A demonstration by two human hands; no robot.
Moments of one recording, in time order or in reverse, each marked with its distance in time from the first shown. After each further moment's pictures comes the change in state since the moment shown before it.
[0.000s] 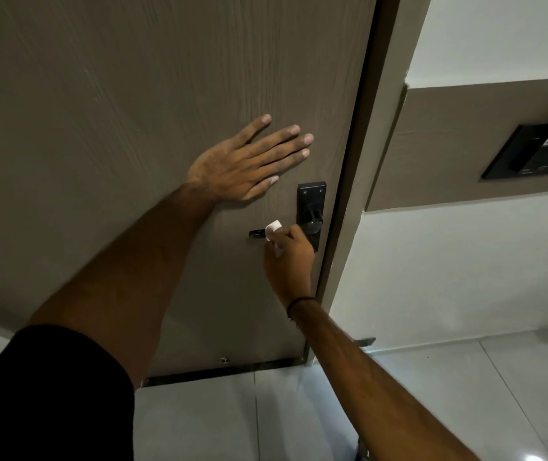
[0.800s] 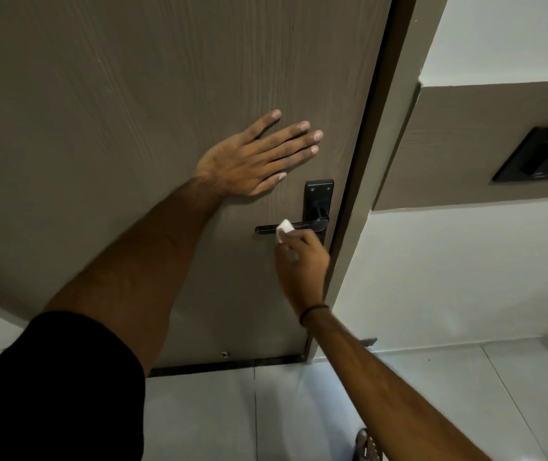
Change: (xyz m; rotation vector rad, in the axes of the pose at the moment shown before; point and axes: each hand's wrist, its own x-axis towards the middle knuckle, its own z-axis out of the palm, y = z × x) left_hand 0.000 0.001 -0.001 -0.014 0.007 -0.004; right_hand -0.011 0.016 -0.010 0.030 0.082 -0.077
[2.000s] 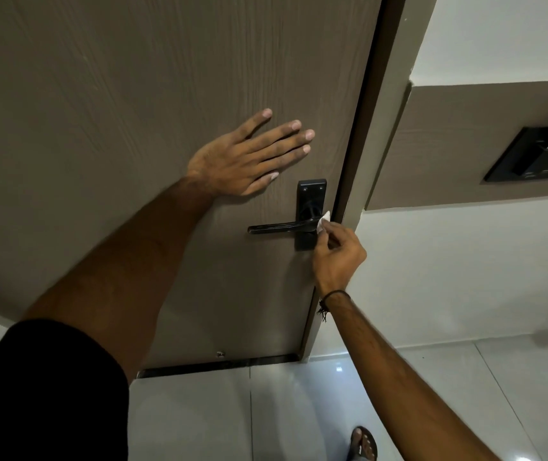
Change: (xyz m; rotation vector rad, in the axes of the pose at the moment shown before) left_hand -0.001 0.001 0.003 0.033 0.007 0.007; right_hand 0.032 0.042 -0.025 0.120 0.263 0.242
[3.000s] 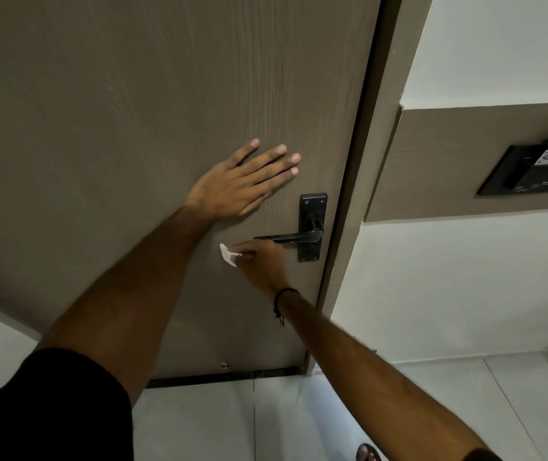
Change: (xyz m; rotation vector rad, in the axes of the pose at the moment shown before) left_hand -0.020 0.009 -0.030 -0.031 -0.155 -0.167; right_hand -0.048 -0.065 0.057 -0.038 -0.676 -0.222
